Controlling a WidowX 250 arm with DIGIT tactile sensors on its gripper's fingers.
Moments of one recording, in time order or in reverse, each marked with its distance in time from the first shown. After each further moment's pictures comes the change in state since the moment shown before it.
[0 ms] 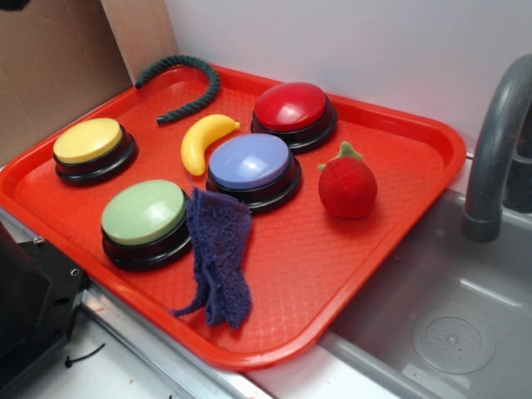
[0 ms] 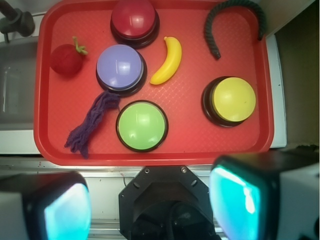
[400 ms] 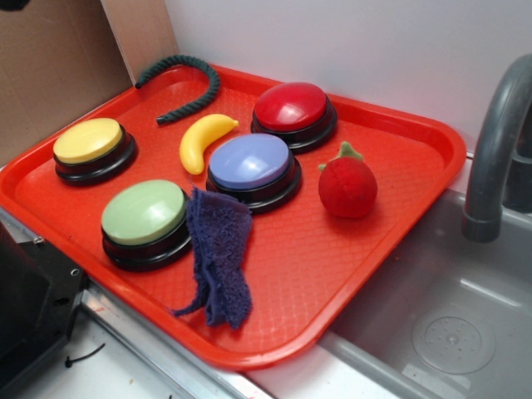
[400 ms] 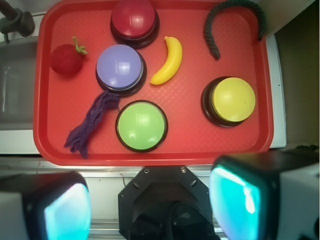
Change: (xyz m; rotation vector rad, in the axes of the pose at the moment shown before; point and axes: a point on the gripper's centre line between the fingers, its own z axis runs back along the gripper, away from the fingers) arm -0.002 0.002 -0.004 0.009 0.011 -0.005
